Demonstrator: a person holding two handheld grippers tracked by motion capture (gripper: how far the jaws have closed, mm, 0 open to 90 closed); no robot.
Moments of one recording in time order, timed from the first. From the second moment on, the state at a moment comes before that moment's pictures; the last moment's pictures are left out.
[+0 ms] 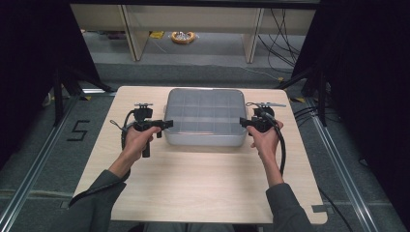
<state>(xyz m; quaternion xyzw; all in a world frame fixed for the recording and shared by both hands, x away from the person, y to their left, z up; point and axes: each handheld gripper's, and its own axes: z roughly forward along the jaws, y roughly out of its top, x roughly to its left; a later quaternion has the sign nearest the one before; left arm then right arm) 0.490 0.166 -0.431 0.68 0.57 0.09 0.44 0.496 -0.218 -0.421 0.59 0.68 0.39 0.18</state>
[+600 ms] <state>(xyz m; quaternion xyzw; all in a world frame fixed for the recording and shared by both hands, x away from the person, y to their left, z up) 0.458 0.165 -0.427 0.70 0.54 0.08 0.46 0.471 -0.210 -0.413 0.55 0.70 0.43 0.17</state>
